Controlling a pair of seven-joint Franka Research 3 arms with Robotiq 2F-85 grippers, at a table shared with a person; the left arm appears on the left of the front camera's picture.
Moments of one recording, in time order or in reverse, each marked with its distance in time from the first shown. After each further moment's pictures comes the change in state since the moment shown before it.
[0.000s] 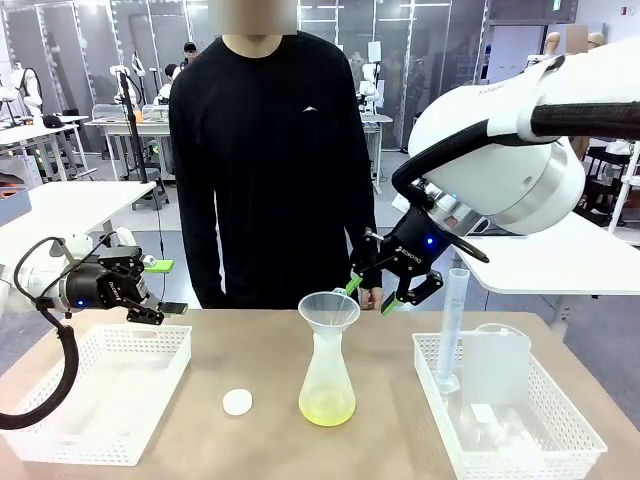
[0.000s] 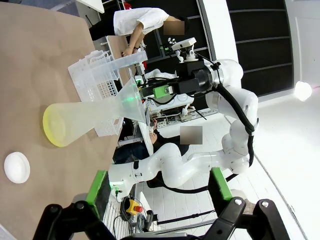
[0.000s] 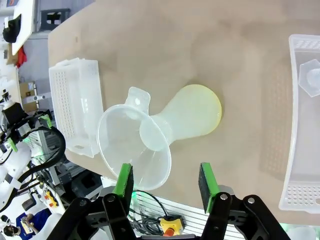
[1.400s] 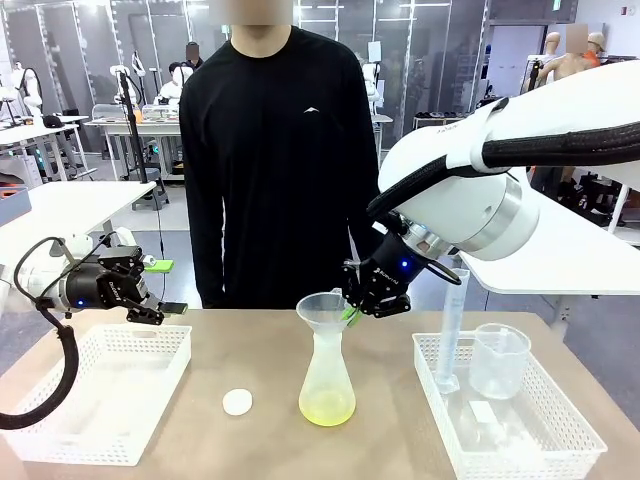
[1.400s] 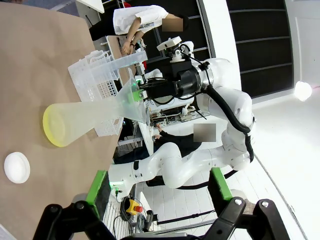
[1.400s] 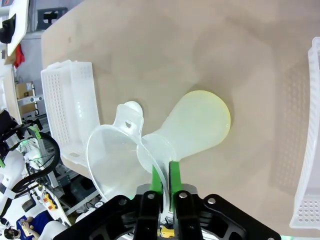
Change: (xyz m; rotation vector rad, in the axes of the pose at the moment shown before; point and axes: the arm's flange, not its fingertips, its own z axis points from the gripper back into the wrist) left arm 0.000 0.000 0.000 0.000 0.000 0.000; right arm 0.005 0.002 -0.044 0.001 0.017 -0.011
